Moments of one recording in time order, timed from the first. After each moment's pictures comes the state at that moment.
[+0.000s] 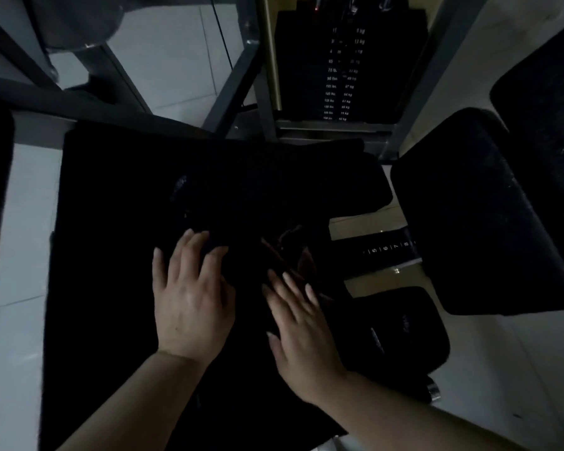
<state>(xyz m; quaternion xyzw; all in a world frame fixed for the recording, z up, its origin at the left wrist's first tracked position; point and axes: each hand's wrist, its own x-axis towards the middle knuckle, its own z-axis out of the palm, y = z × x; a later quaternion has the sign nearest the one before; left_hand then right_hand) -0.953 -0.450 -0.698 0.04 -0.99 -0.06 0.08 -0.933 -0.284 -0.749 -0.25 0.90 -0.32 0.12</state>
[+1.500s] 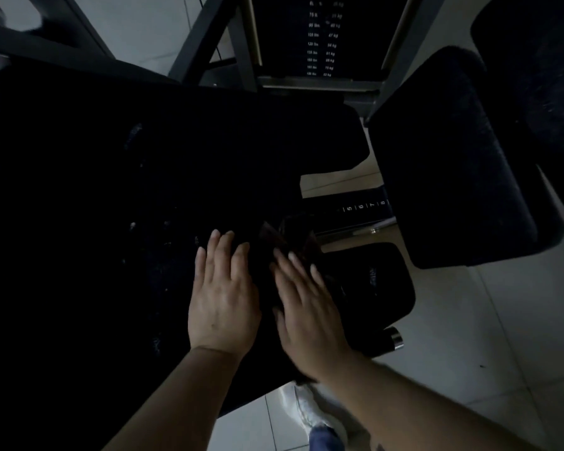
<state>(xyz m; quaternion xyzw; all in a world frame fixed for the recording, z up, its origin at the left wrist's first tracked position) -0.905 -0.367 -0.733 0.04 -0.99 -0.10 -0.01 -0.903 -0.233 -0.765 -0.22 0.93 -0.29 0.12</state>
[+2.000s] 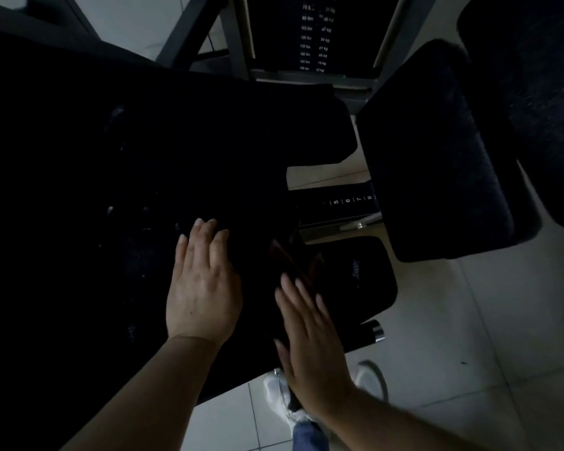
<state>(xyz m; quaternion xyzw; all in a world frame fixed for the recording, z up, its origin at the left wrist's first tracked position) -0.905 -0.365 -0.735 0.05 -0.99 -0.10 0.00 -0.851 -0.197 -0.772 -0.20 0.93 -0.29 0.12</state>
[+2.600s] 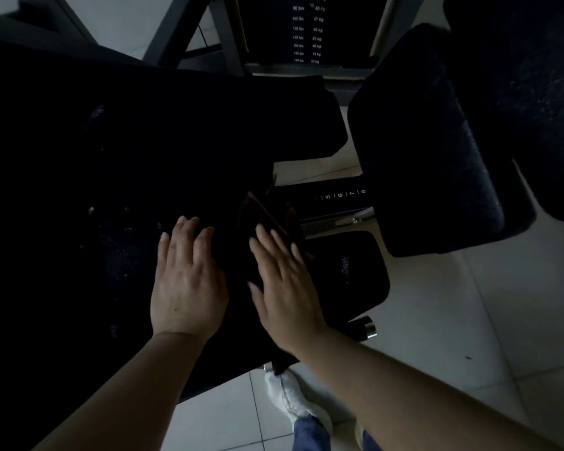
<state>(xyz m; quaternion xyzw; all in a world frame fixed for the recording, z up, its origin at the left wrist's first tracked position) -0.908 -0.361 -0.735 0.06 -0.99 -0.09 0.00 -0.914 -0.216 -0.772 -0.20 0.92 -0.32 0.11</state>
